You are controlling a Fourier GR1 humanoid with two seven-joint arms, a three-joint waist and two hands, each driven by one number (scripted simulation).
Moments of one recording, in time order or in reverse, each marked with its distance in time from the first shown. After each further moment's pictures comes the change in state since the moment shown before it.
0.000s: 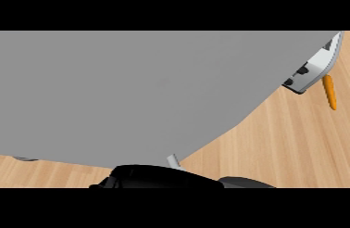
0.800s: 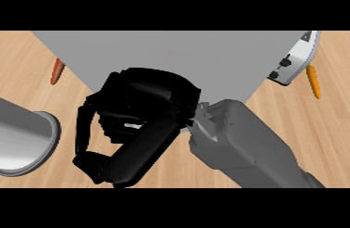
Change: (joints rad) left arm 0.219 -0.072 0.212 0.028 0.015 -0.144 0.009; right arm -0.185 -0.019 -0.176 0.438 -0.266 0.128 -0.049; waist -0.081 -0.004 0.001
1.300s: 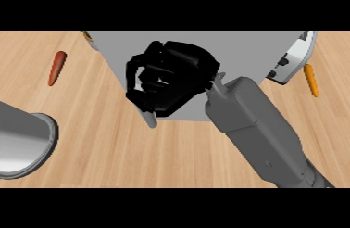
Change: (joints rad) left arm 0.027 -0.085 0.067 -0.017 -0.032 -0.048 0.055; right arm -0.001 -0.035 -0.130 0.226 0.058 0.157 -0.108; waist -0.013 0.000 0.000
